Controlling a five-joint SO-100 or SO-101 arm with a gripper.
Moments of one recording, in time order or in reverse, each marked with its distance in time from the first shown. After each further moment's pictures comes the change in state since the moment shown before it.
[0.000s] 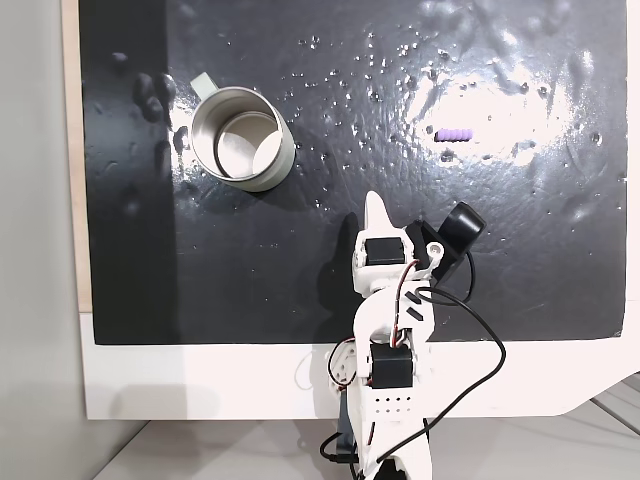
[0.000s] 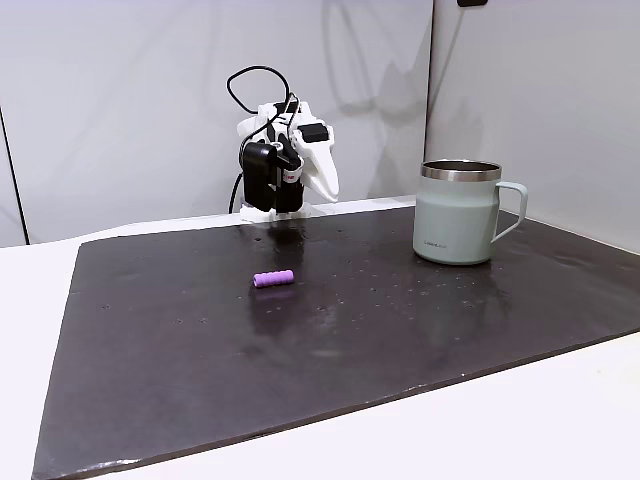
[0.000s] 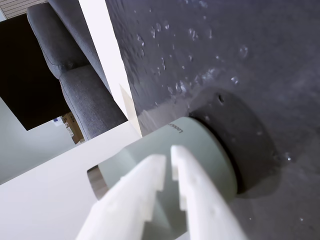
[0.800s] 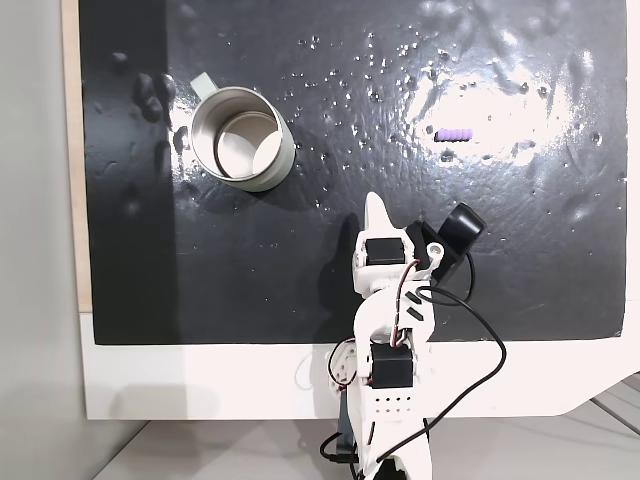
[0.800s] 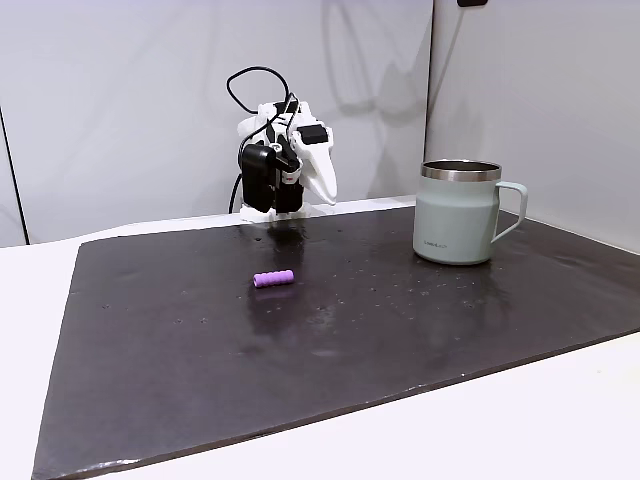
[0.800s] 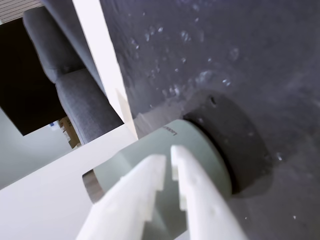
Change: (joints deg) arm 0.4 0.0 -2.7 2.6 0.5
